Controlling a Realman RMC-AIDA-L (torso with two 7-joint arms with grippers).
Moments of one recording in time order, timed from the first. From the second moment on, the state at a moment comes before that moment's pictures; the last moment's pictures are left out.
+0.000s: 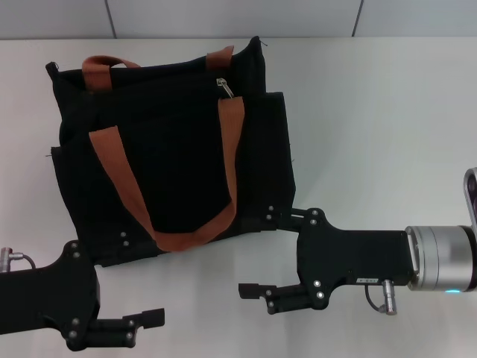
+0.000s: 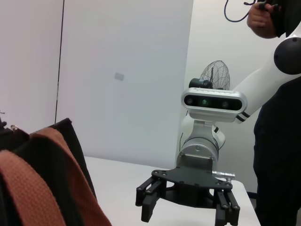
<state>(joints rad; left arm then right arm) -0.29 -2.00 0.79 0.51 1.89 1.93 -0.91 0.58 2.09 -1.00 -0.18 -1.71 -1.64 0.70</state>
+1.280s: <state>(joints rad) -0.30 -2.00 0.79 0.51 1.89 1.93 -0.91 0.59 2.09 -1.00 -0.19 -1.70 -1.64 0.70</state>
